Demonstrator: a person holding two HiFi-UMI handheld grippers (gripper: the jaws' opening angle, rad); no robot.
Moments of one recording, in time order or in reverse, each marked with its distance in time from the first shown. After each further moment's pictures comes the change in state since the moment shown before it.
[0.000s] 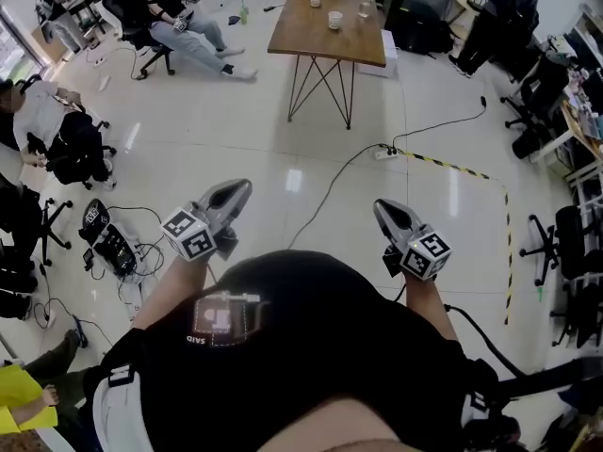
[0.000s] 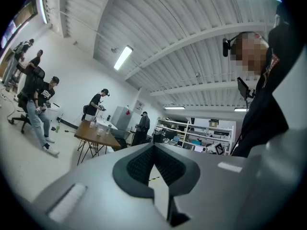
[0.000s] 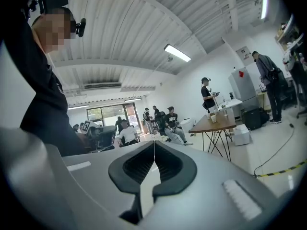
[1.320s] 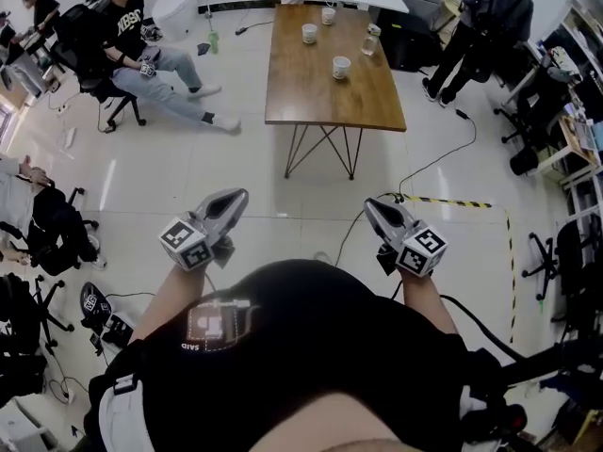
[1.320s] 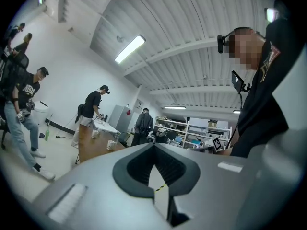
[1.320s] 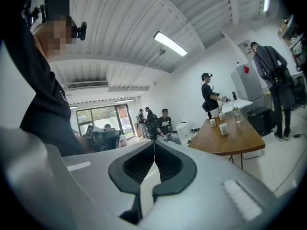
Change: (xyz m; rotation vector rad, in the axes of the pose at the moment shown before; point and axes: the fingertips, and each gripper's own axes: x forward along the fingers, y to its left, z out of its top) left arm 0.203 0.355 0.114 -0.003 0.035 -0.122; right arm 0.348 -0.183 0.120 0.015 -0.020 -0.042
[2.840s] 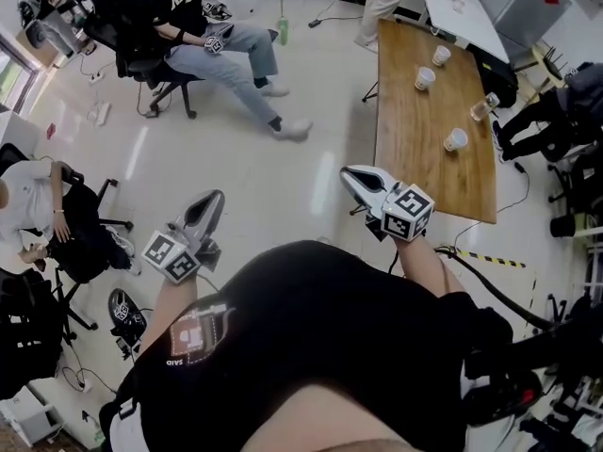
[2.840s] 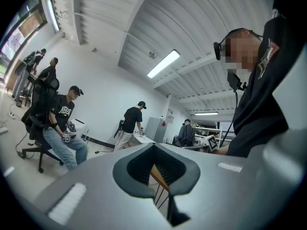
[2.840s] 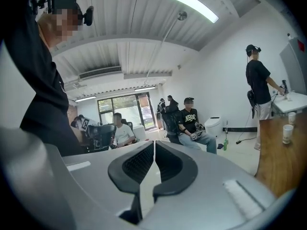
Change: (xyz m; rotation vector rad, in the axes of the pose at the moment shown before) left arm -0.163 0.414 0.150 0.019 -0.092 0.336; right arm 0.548 0.028 0.042 -0.127 0.156 0.323
